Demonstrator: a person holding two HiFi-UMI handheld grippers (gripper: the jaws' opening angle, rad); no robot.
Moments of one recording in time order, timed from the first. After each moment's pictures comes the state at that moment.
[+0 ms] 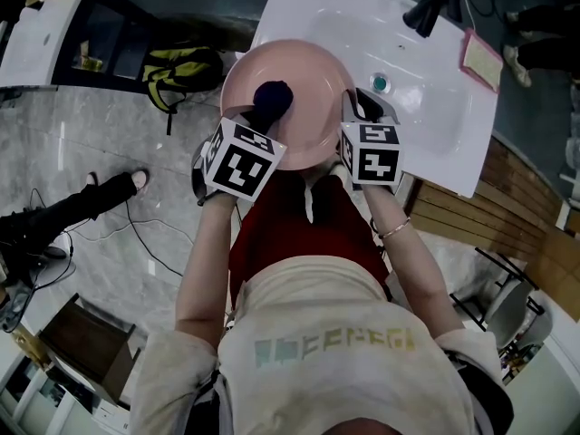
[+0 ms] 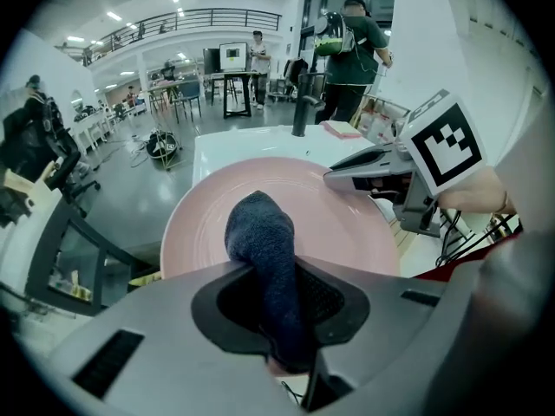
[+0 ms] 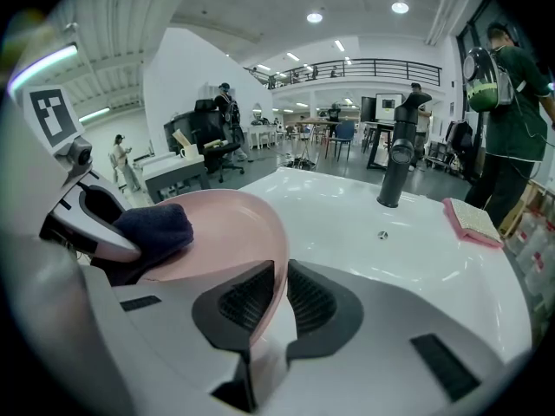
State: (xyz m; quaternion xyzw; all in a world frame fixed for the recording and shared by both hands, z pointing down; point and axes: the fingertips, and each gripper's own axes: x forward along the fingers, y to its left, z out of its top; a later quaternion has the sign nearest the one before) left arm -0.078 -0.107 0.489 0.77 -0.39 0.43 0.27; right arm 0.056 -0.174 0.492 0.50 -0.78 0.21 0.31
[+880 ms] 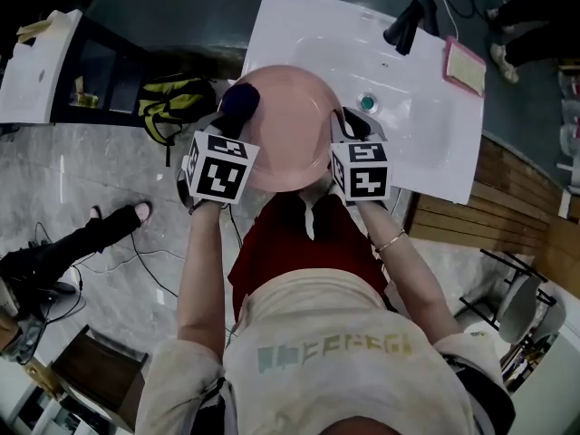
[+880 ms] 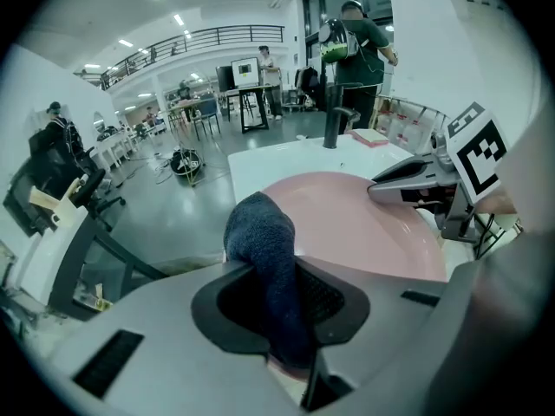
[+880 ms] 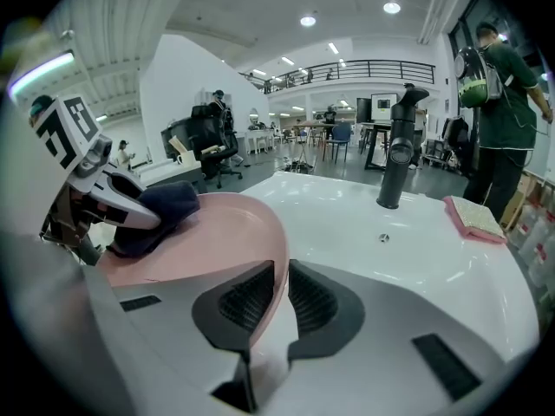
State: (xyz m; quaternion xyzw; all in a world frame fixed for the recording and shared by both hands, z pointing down) left arm -0.125 -0.165 0.479 0.76 -0.45 0.42 0.21; right arm 0.053 -0.185 0.490 0.51 -0.78 0.22 0.29
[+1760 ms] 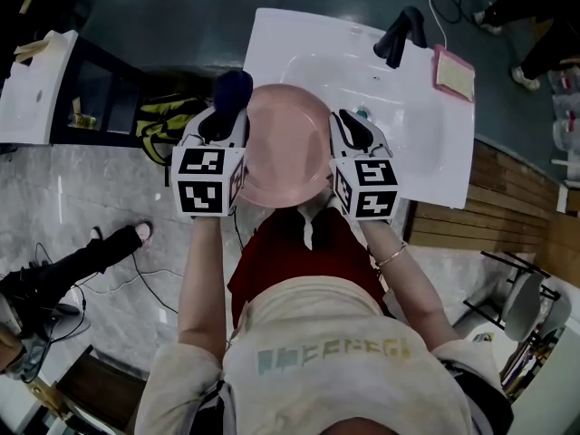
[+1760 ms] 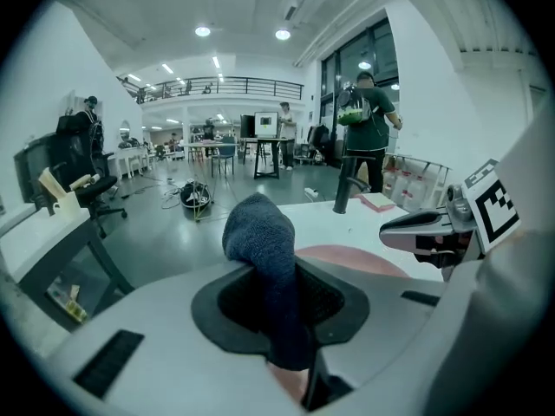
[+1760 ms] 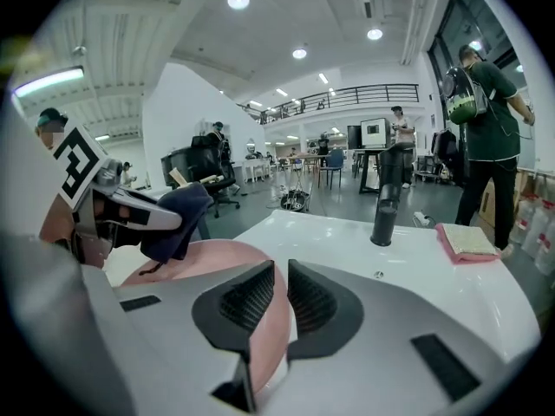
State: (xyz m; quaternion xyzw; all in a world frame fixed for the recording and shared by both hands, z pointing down) left arm -0.123 -0.212 0.408 0.80 -0.51 0.25 0.18; right arm 0.048 -0.198 0.429 0.54 -0.80 0.18 0.20
